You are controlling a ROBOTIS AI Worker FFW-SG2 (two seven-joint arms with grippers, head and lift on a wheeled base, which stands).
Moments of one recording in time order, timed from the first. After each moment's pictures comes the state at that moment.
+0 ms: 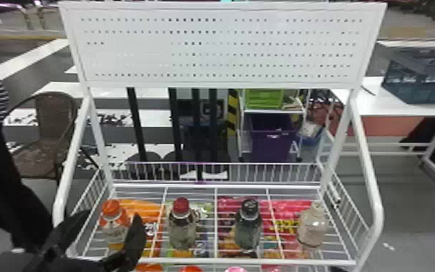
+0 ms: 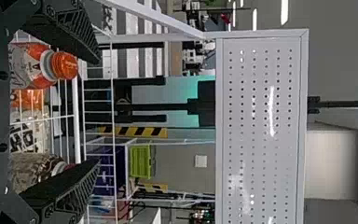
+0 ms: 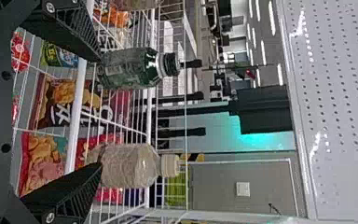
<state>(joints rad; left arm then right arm) 0.59 0.24 -0.06 -2.34 0.15 0.19 0.14 0.59 -0.05 0.03 -1.95 -0.06 -0.08 0.23</state>
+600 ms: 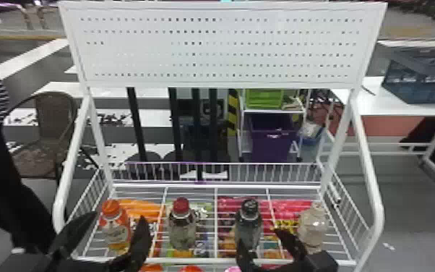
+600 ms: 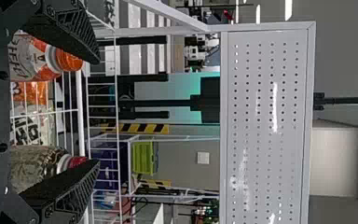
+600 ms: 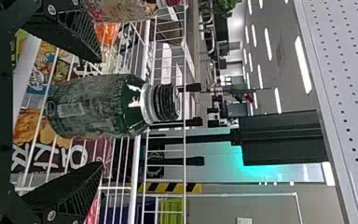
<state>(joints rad) 0.58 0.24 -0.07 -2.33 0.15 0.19 0.14 0.21 -0.01 0.18 -1.57 -0.02 -0.09 0.19</state>
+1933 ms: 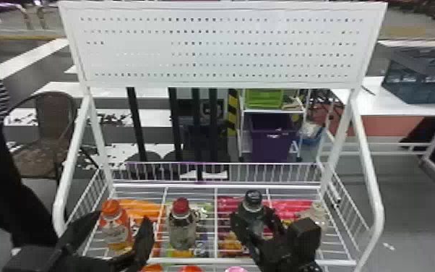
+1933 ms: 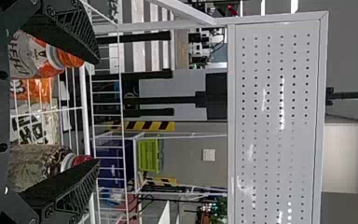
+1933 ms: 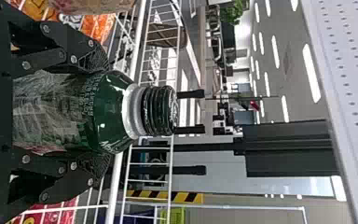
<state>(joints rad) 0.55 0.24 -0.08 -2.31 0.15 0.23 0.13 0.09 0.00 0.21 -1.58 -0.02 0.04 0.19</state>
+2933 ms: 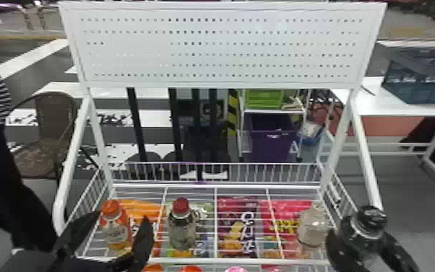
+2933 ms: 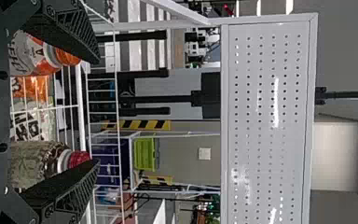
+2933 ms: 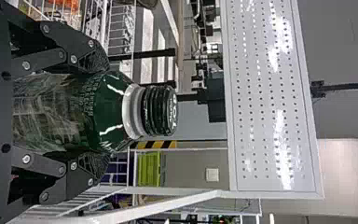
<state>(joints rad) 0.57 0.24 -0.08 -2.32 0.15 0.20 0.13 0.72 -0.11 -0.06 -2.39 -0.15 0.15 0.17</state>
